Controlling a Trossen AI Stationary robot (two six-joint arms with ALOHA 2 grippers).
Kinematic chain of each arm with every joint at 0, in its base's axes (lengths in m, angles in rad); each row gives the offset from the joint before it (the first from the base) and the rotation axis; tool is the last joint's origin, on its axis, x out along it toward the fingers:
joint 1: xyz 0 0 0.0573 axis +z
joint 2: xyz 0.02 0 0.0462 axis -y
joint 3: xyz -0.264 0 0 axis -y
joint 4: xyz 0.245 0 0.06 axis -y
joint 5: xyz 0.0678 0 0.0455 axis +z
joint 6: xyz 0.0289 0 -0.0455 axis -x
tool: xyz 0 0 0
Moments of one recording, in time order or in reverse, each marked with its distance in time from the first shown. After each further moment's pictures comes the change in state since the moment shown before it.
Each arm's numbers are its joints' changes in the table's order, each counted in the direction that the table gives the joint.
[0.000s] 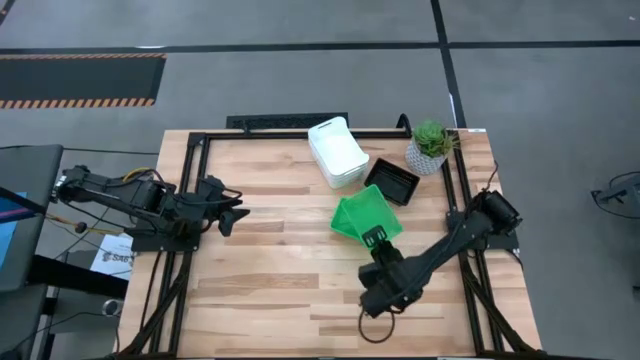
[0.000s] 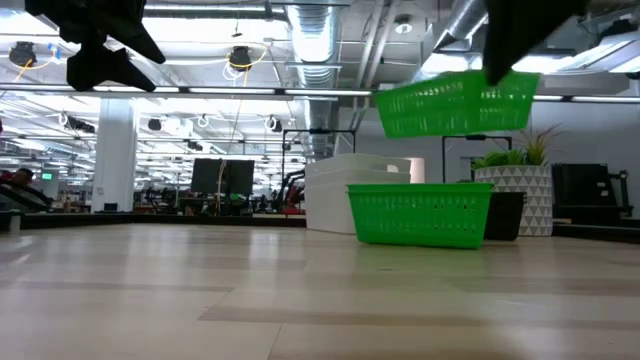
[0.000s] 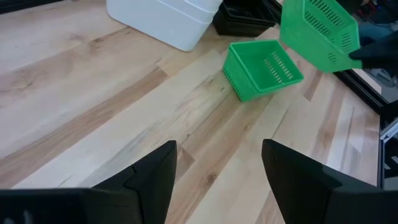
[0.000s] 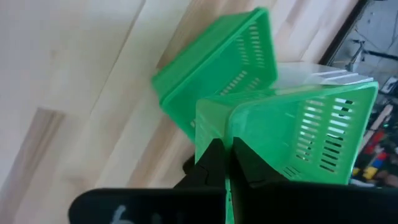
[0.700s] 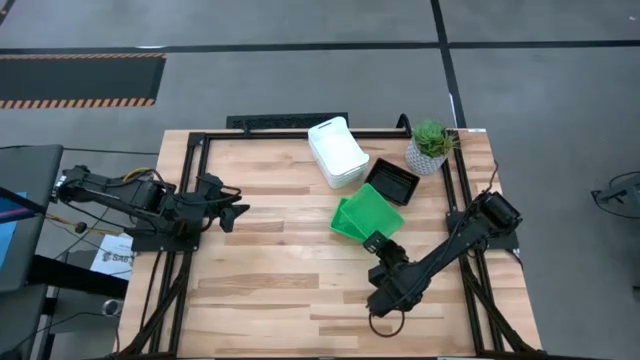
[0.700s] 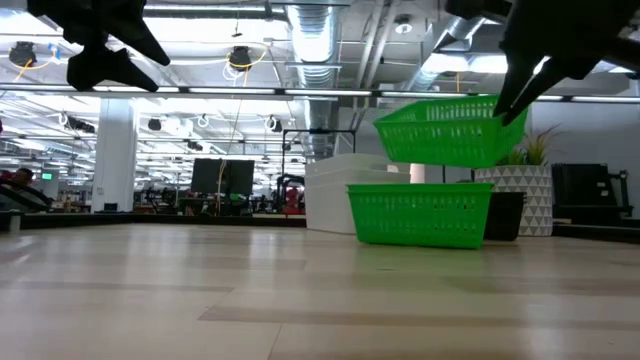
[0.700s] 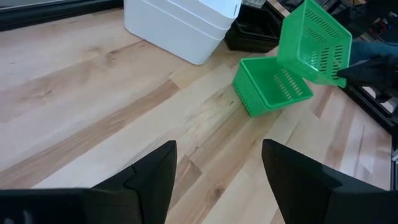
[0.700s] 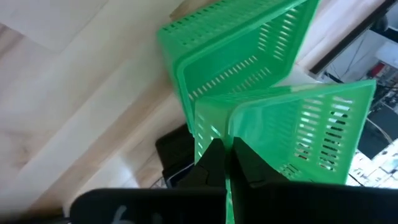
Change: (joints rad) left arm 0.000 0.000 0.000 0.000 0.071 0.029; right arm 0.036 0.000 -0.210 0.051 -0.093 0.203
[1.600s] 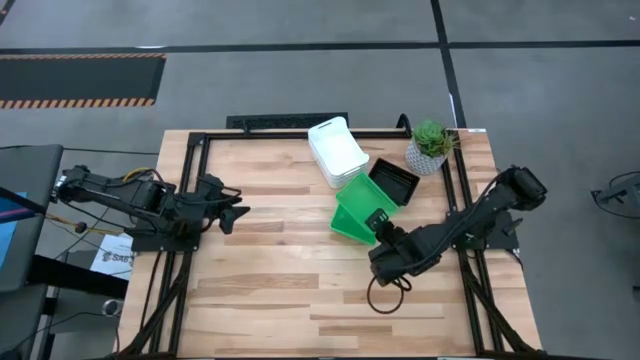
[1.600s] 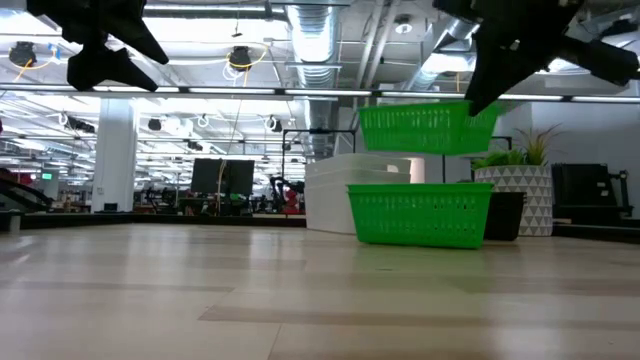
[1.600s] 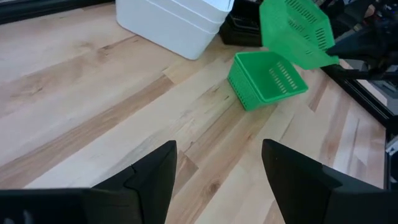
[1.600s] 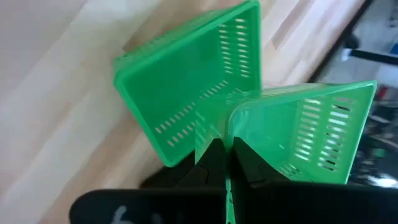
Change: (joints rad) left arm 0.000 0.000 0.000 0.005 -0.030 -0.014; right arm -0.131 0.309 -0.221 0.395 0.022 0.257
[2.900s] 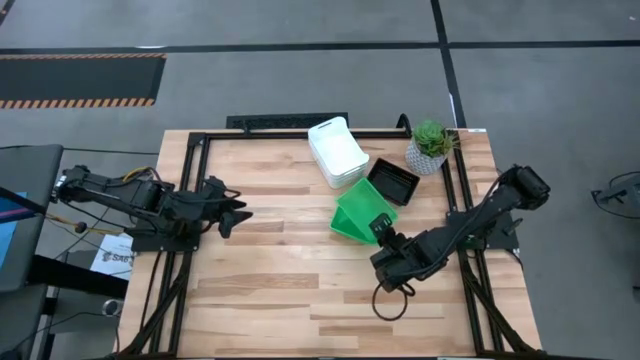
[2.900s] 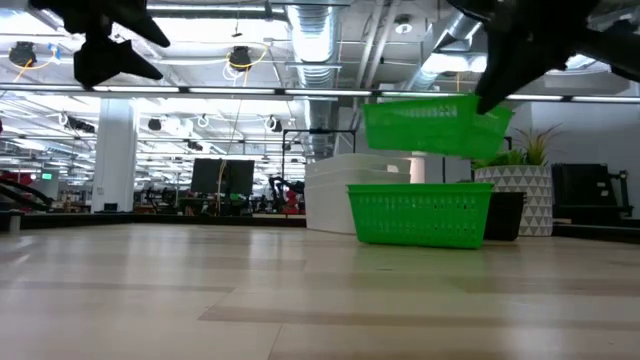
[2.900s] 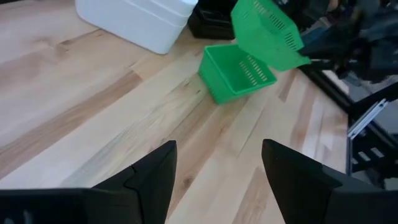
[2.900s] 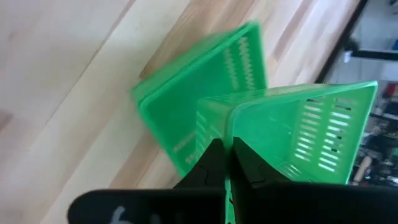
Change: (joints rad) left arm 0.000 0.000 0.000 0.076 -0.094 -0.040; right arm 0.040 0.026 -0.037 0.082 0.010 -0.090
